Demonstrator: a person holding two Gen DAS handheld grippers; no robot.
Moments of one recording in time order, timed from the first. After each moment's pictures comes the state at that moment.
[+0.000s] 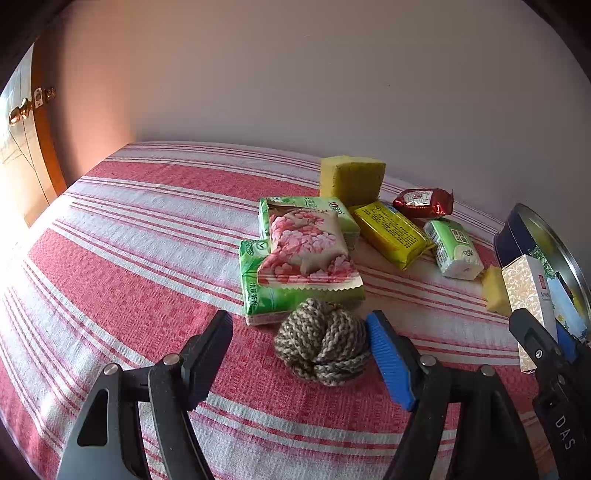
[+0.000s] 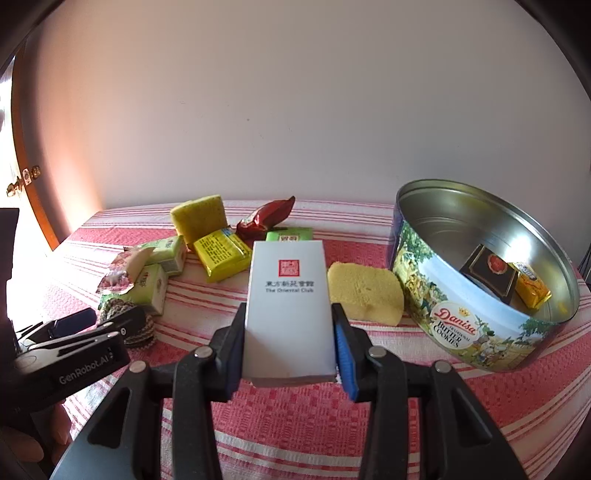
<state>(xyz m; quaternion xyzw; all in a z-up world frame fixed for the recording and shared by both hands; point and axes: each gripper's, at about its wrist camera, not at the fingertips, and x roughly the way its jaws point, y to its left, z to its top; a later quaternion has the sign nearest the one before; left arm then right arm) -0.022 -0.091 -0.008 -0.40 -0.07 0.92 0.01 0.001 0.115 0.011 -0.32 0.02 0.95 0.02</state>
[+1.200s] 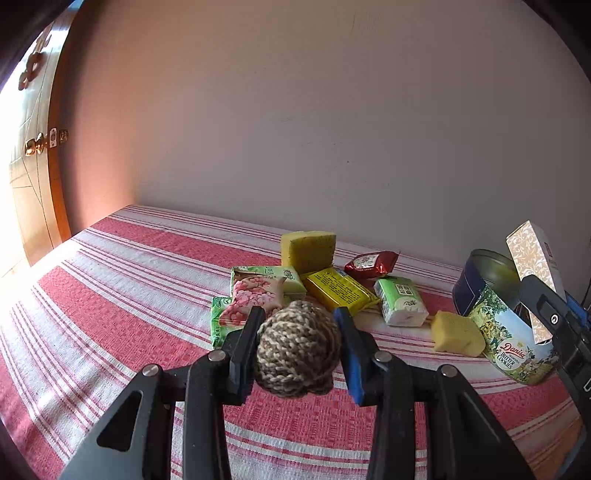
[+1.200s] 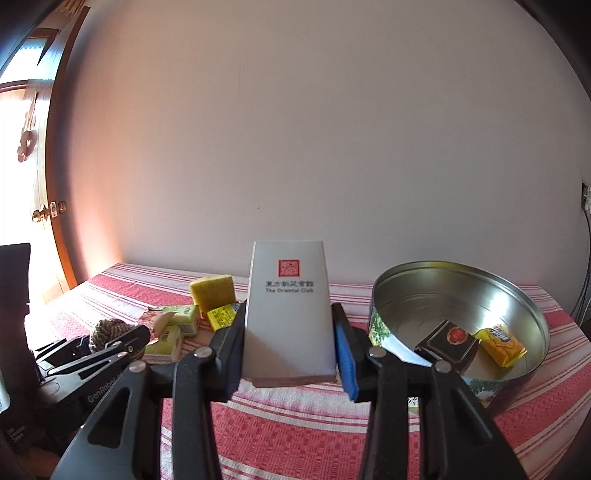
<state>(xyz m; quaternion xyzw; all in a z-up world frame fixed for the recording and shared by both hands) 0.028 -0.062 0.030 -0.25 -0.07 0.97 0.02 0.049 0.140 0.051 -0.17 0.00 0.98 0.00</state>
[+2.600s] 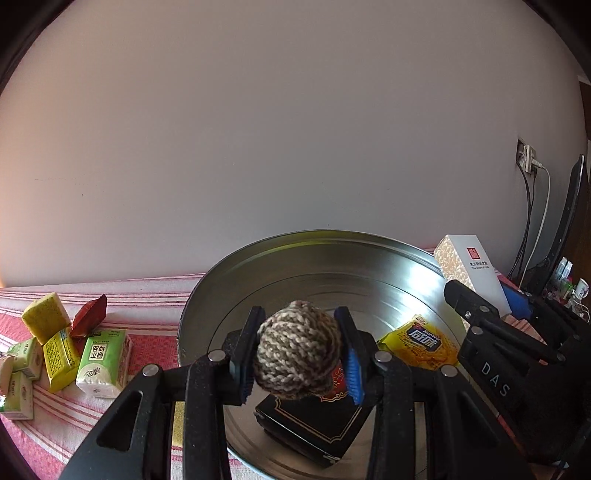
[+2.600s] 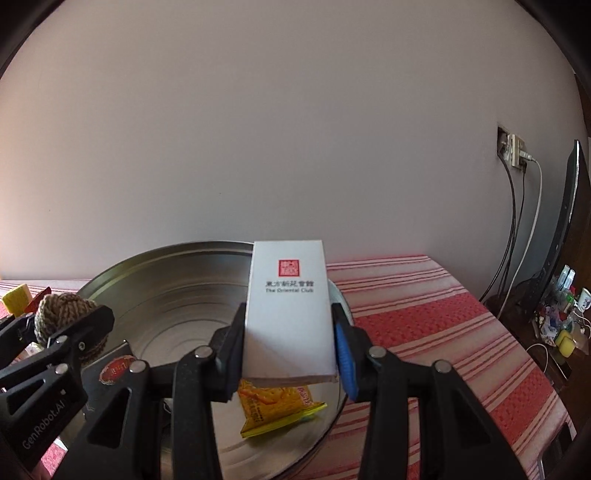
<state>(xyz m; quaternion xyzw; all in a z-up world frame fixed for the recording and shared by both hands) -0.022 0.198 0.042 -0.26 0.03 0.94 0.20 0.013 0.385 0.026 -0.24 0.03 0.95 0.18</state>
